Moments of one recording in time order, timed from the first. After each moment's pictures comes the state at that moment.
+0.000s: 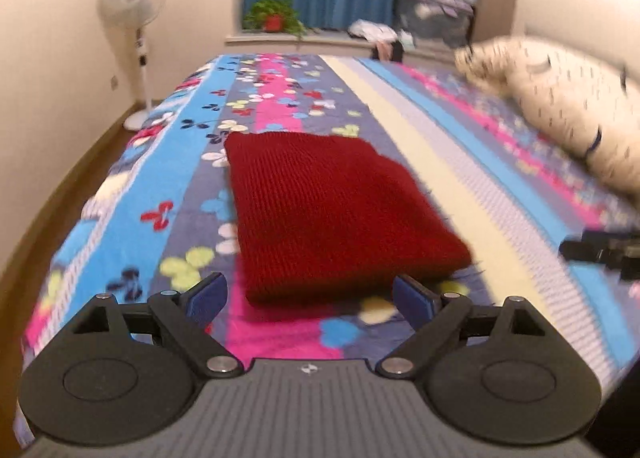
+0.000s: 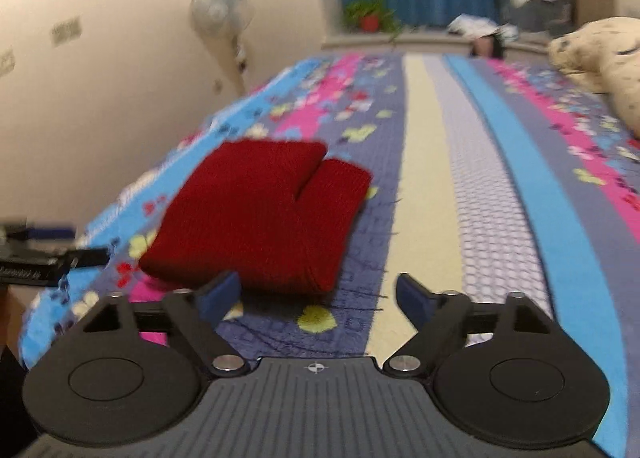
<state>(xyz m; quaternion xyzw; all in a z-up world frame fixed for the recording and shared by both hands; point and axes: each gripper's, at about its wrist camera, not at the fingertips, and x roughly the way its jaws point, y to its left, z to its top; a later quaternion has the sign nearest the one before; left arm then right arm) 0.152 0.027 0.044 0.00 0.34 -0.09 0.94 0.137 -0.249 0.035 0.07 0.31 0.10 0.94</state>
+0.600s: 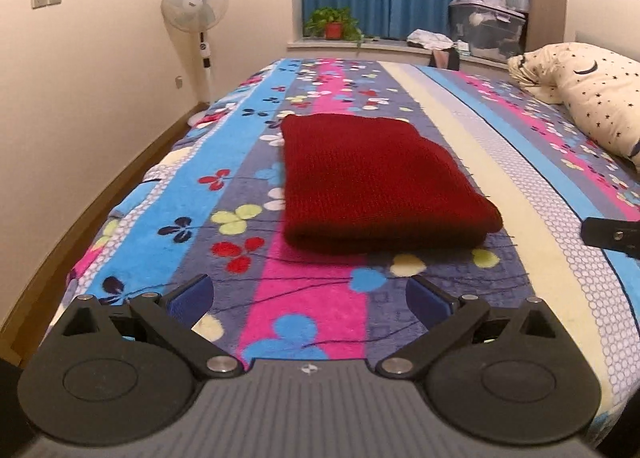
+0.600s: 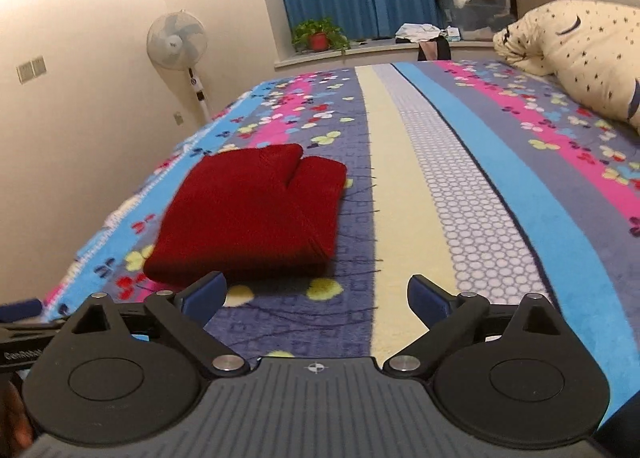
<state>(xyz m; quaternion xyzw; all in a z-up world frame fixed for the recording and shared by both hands) 0.090 0.007 0.019 0.02 0.32 0.01 0.95 0.099 -0.217 0.016 0.08 0.30 0.04 0.95</state>
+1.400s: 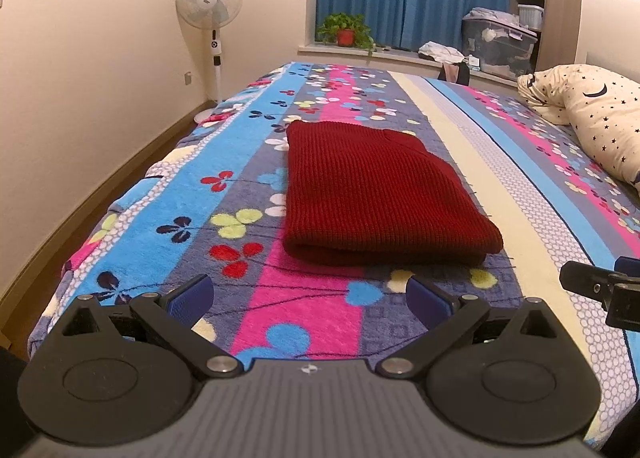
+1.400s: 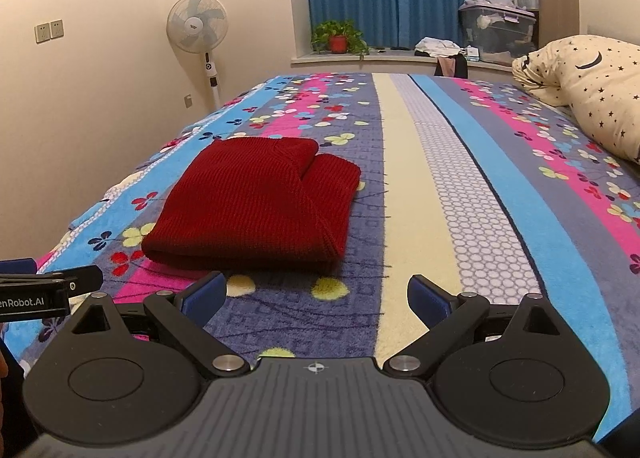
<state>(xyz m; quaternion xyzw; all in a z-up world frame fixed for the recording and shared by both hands) 0.097 0.014 0.021 -0.01 0.32 0.02 0.95 0.099 -0.199 0.013 0.03 0.30 0.05 0.95</state>
